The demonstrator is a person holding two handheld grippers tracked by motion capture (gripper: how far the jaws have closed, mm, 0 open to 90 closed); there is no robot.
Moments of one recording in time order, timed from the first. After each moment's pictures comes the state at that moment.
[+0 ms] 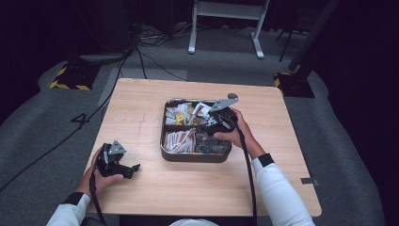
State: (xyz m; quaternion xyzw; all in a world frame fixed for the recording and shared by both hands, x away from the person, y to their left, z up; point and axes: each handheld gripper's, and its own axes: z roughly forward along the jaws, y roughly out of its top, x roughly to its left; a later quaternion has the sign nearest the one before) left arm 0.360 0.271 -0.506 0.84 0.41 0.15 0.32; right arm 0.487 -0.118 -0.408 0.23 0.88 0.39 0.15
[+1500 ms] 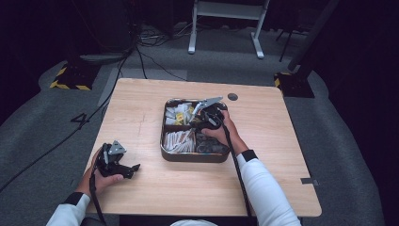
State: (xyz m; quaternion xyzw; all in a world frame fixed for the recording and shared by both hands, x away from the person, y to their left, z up) left arm 0.360 0.271 -0.506 0.84 0.41 0.15 0.32; right arm 0.514 -0.082 -0.436 0.26 0.88 0.37 0.11
